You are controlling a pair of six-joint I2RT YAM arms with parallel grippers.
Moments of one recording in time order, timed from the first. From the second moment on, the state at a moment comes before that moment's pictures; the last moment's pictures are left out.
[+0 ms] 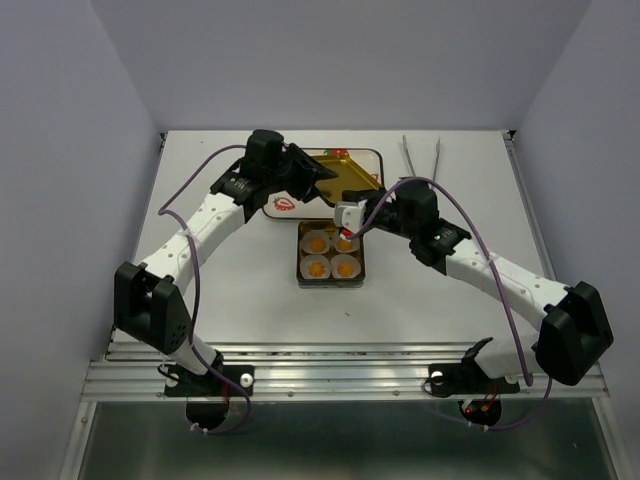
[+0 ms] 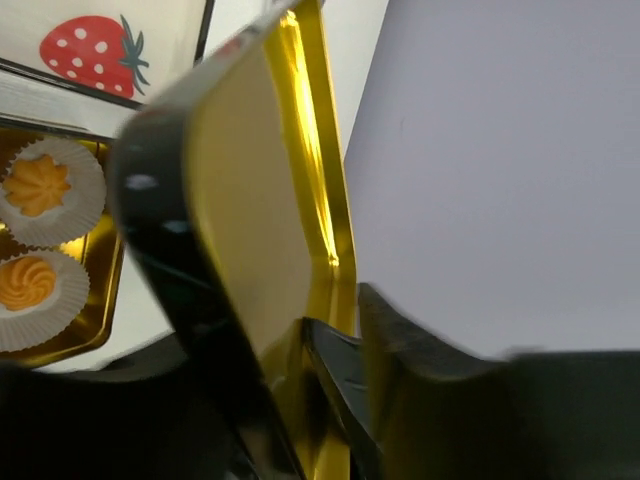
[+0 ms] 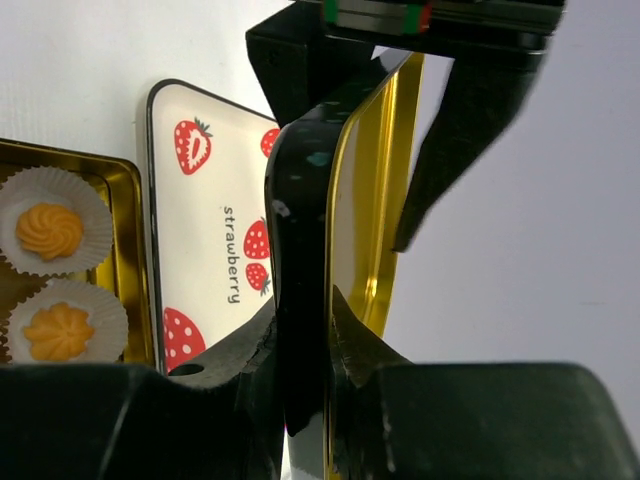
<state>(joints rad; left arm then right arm) -0.47 1.54 1.38 -0.36 0.29 -1.30 0.66 1.34 0.99 0.14 -0.33 -1.09</state>
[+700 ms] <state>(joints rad) -0.48 1.43 1.35 -0.29 0.27 -1.16 0.66 1.32 0.95 0.17 -0.35 -0.89</state>
